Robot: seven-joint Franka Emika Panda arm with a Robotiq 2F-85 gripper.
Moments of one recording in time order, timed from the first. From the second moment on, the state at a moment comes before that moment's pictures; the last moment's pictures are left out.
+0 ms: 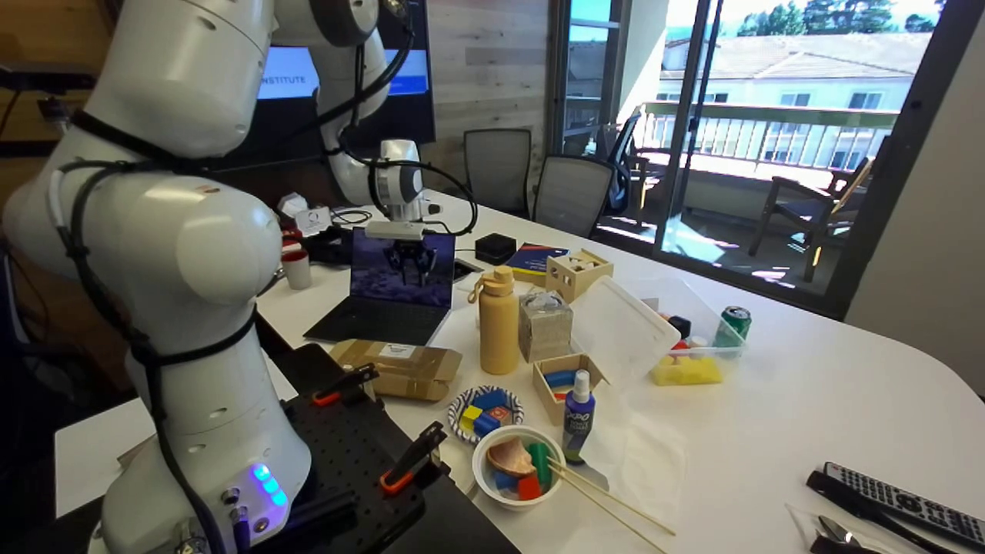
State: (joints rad) arm 0.45 0.61 0.14 -2.01 -0.21 2.57 0.17
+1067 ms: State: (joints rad) arm 0.49 0.97 0.11 -1.63 -0.21 2.57 0.20
